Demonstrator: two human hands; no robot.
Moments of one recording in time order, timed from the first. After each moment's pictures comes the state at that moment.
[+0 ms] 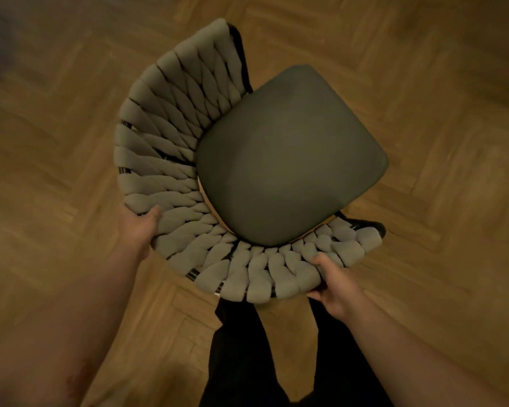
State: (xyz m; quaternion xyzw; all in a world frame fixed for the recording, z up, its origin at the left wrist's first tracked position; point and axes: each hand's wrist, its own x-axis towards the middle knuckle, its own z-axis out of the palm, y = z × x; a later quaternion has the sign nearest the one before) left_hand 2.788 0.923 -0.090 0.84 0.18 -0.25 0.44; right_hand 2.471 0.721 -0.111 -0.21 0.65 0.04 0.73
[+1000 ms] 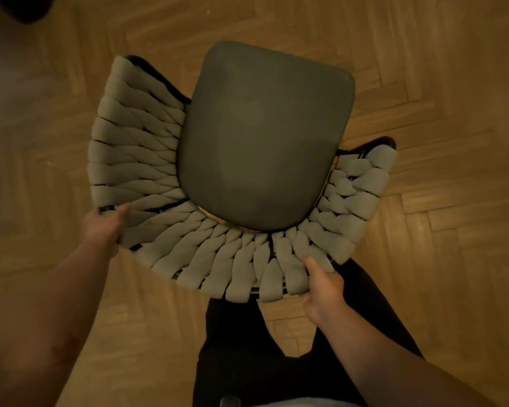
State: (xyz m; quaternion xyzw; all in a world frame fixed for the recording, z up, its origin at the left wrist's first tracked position) left_hand 2.963 0.843 -0.071 0.89 -0.01 -0.35 0.30; right_hand 2.570 0.873 -0.092 0.13 0.71 -0.26 0.64
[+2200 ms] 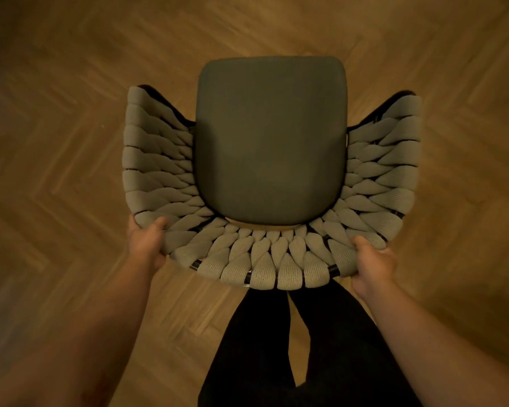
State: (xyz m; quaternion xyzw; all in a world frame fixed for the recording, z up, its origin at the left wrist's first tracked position) left_hand 2.923 0.713 -0.102 0.76 -0.28 -0.54 0.24; right_hand 2.620 0.949 -0.086 0.29 0.69 -0.54 0.39
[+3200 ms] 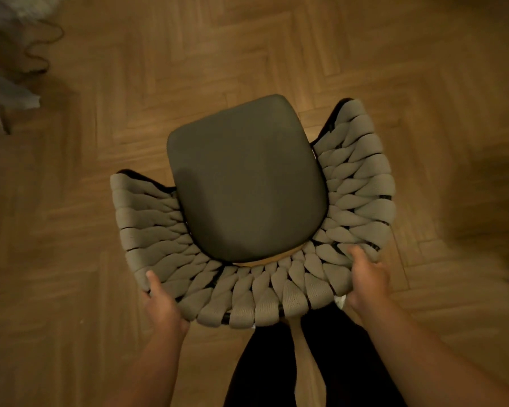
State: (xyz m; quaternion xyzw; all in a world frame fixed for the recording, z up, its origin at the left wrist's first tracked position) left_hand 2.832 0.568 -0.105 0.65 -0.41 -0.62 0.15; right_hand 2.709 0.877 -0.084 0.51 0.55 -0.65 0.16
